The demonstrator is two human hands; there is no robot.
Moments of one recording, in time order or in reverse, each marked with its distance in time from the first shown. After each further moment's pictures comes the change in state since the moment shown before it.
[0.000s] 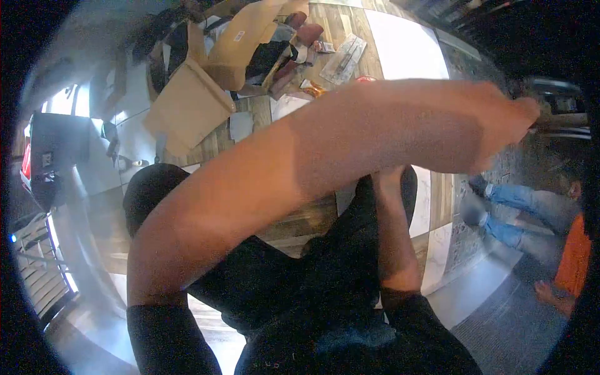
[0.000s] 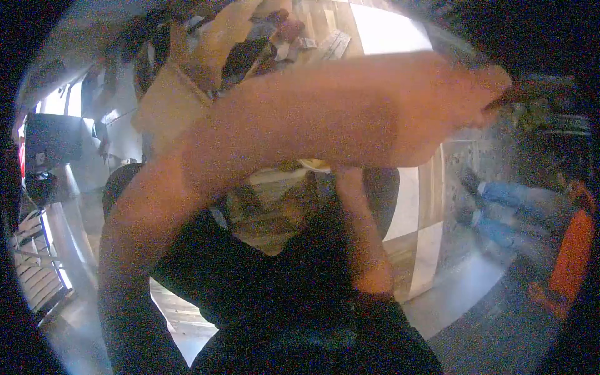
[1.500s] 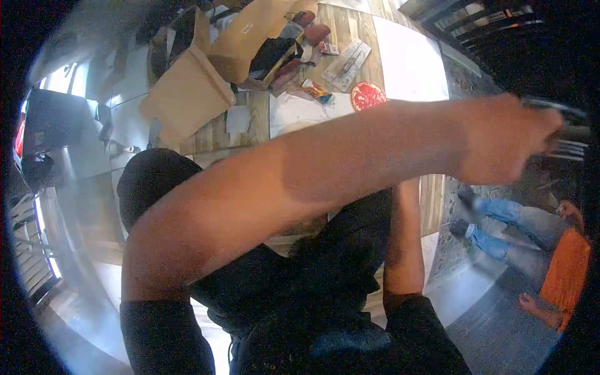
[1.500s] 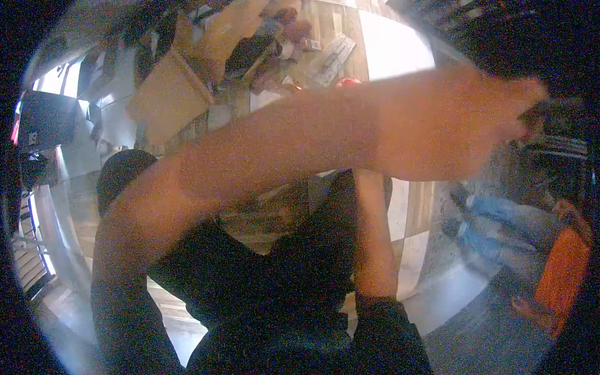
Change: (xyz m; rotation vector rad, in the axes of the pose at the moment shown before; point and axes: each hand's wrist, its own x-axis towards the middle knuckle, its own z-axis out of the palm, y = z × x) left_hand 0.020 -0.005 0.013 -0.076 0.185 0.061; right_hand 0.033 0.037 -0.023 0.235 0.002 0.218
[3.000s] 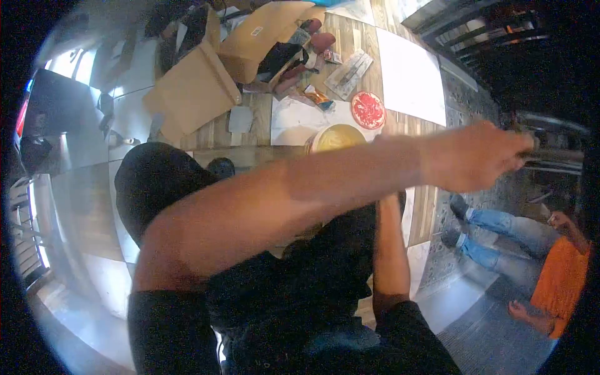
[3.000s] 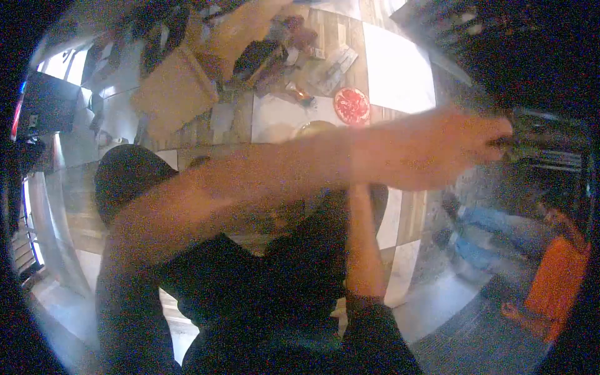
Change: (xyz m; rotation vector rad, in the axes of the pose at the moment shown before) left_hand -0.016 0.008 0.018 -0.296 0.097 -0.051; right_hand -0.013 0.016 0.026 0.166 0.072 0.178
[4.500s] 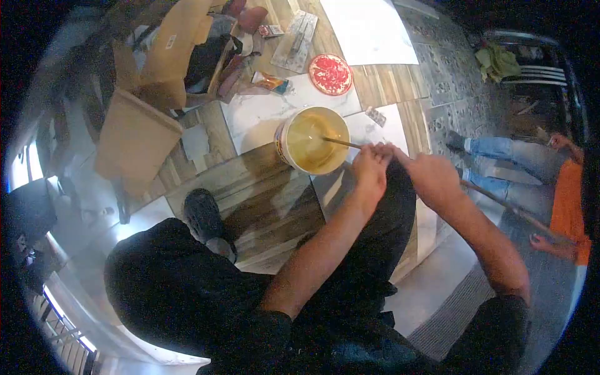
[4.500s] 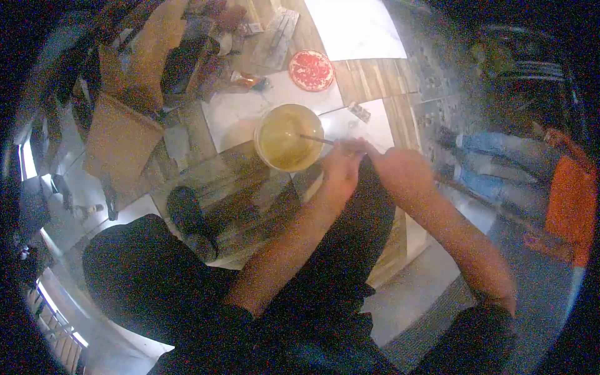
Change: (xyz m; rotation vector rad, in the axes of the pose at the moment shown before) left_hand -0.185 -0.198 0.164 -1.526 1.372 -0.980; right_hand -0.027 -0.142 -0.095 -1.822 -0.934 -0.233
